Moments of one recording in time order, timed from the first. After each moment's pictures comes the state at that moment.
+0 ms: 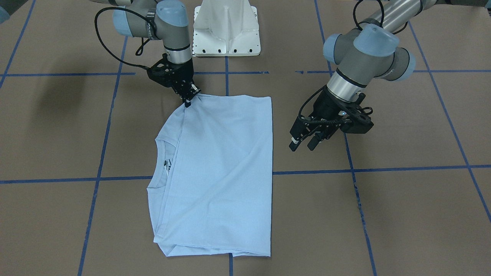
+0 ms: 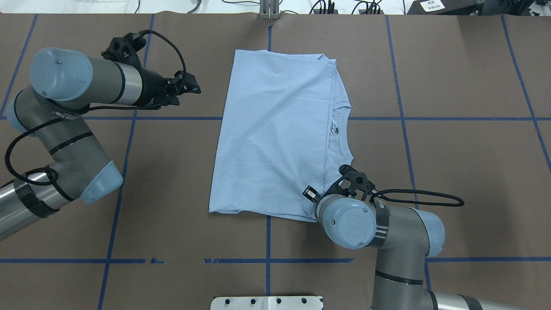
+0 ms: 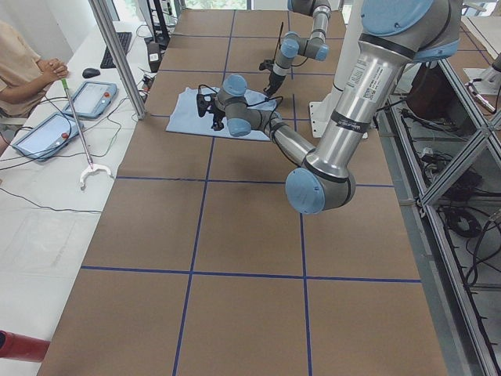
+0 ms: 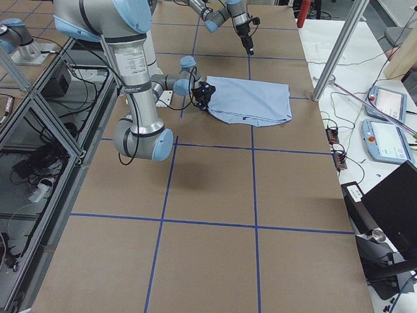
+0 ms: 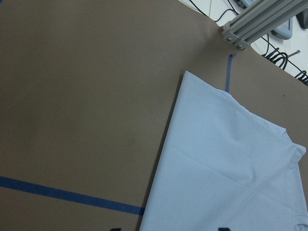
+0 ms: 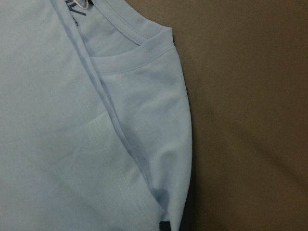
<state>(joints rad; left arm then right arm) -0.77 -2.02 -1.65 -2.28 -1.86 -1.52 0.26 -1.16 1.84 -1.45 1.44 2.07</state>
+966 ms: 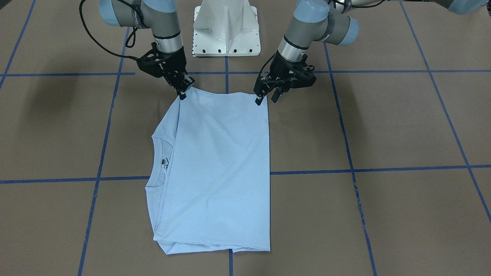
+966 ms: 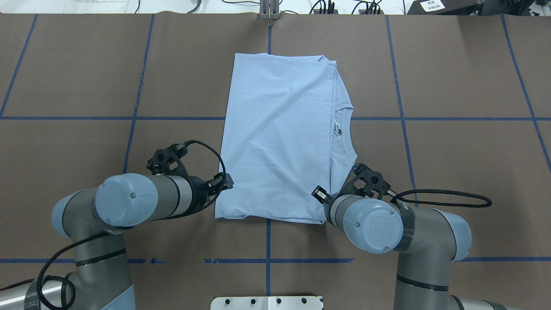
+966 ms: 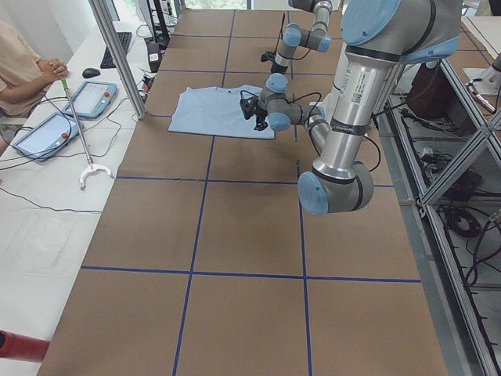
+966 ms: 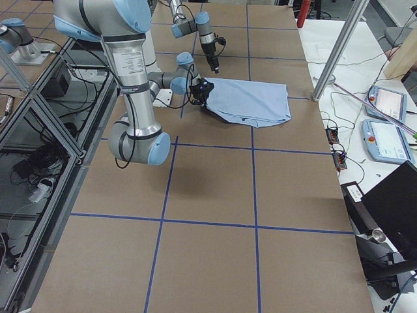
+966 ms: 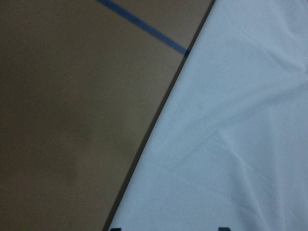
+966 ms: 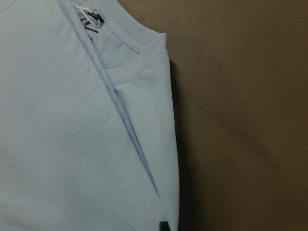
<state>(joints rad) -0.34 -1.93 -1.85 -2.06 -1.60 -1.84 0.26 -1.23 1.95 -1.45 1.45 2.07</state>
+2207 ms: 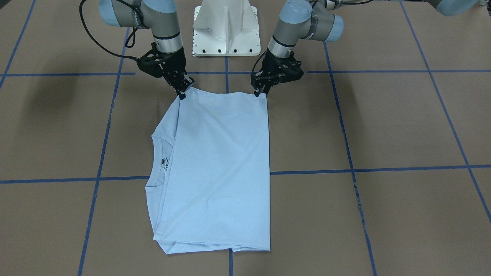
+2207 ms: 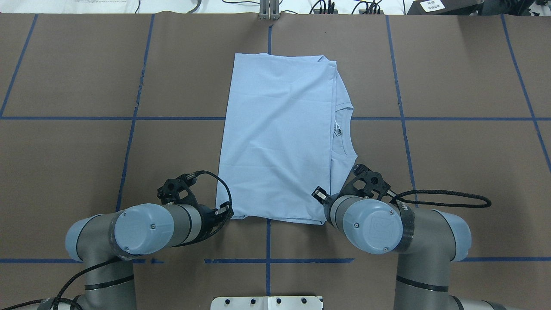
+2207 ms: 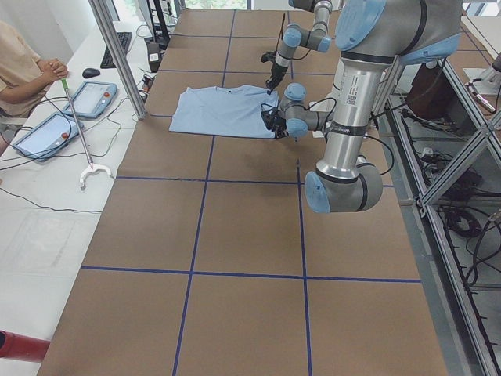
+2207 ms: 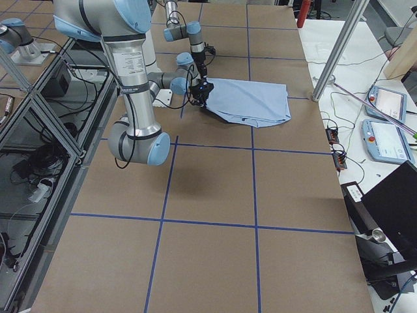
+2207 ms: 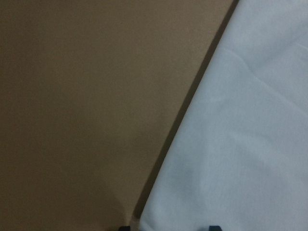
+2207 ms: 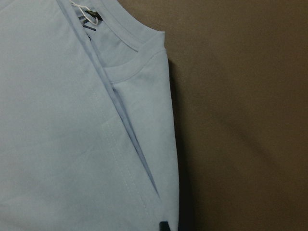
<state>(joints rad) -0.26 -1.93 -1.81 -2.03 -1.58 -1.87 0.26 -1.23 1.95 -1.45 1.45 2.06</state>
